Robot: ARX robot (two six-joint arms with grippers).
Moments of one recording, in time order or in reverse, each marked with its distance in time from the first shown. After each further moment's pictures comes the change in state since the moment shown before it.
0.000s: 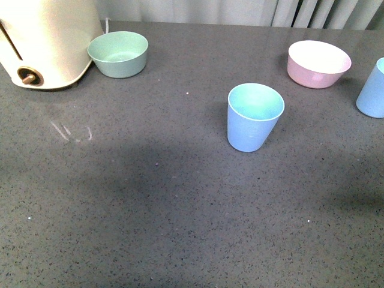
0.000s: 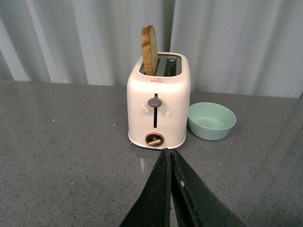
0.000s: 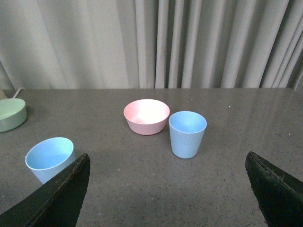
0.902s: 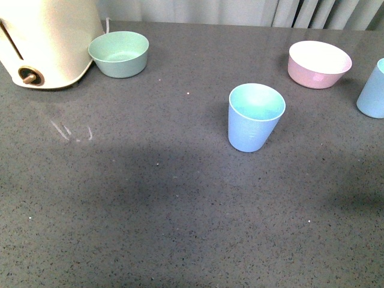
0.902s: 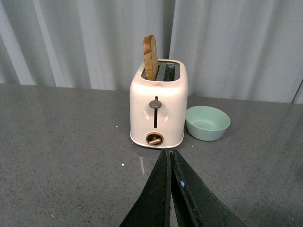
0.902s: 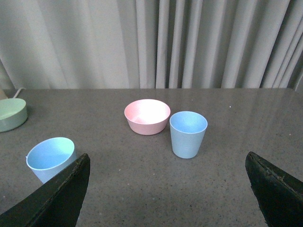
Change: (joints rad) left arm 0.000 -0.502 -0.008 -0.472 0.002 0.000; right arm 0.000 0.000 0.000 0.000 0.000 0.000
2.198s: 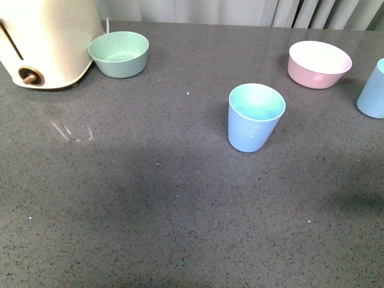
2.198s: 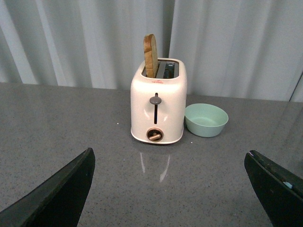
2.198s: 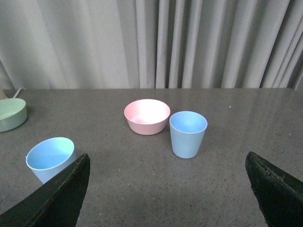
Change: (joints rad) left arm 0.000 -0.240 0.000 -0.256 0.000 0.002; right arm 0.000 0.000 0.000 0.000 0.000 0.000
